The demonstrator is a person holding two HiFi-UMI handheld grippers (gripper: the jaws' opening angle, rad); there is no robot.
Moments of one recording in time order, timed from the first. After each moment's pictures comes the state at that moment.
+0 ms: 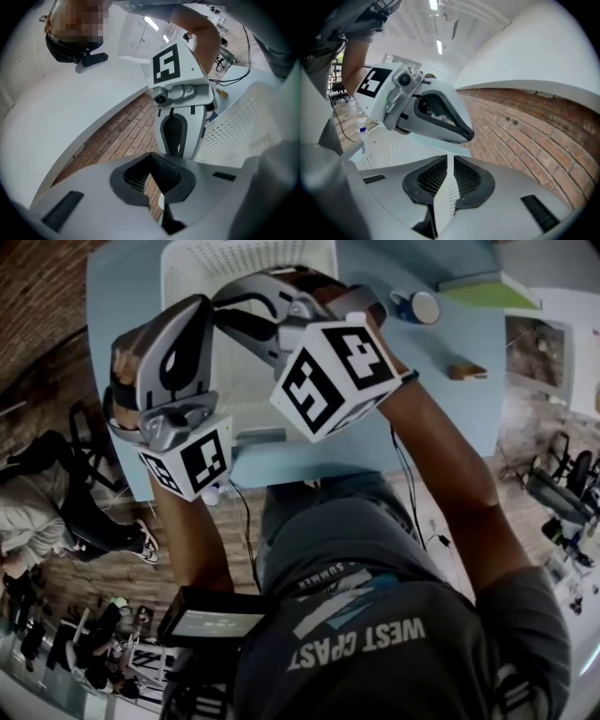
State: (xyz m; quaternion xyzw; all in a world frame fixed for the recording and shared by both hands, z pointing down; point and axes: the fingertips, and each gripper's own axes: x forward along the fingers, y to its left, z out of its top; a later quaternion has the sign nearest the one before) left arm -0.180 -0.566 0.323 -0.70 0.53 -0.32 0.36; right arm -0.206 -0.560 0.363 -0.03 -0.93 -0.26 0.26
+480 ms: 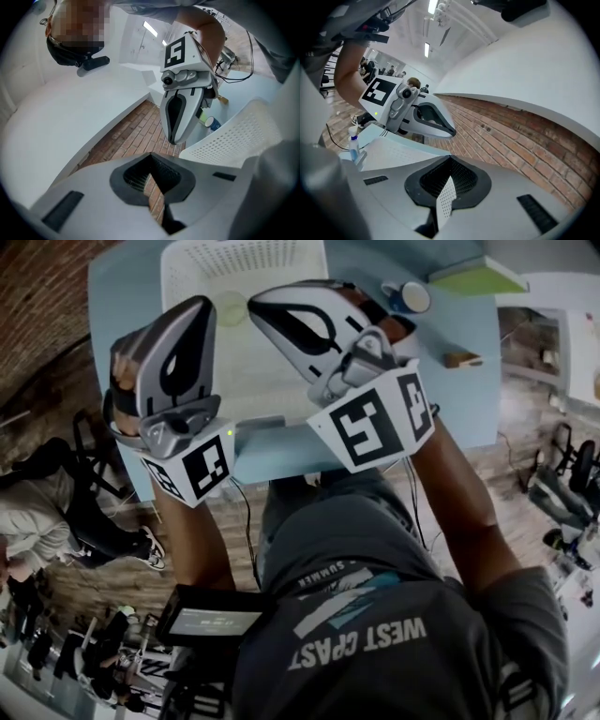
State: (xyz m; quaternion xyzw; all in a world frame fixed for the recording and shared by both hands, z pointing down) left arm -0.164 -0.544 0.287 -0.69 0.53 -0.31 0.39; right arm -0.145 -0.549 0.308 0.11 -0.93 -0.27 0.21
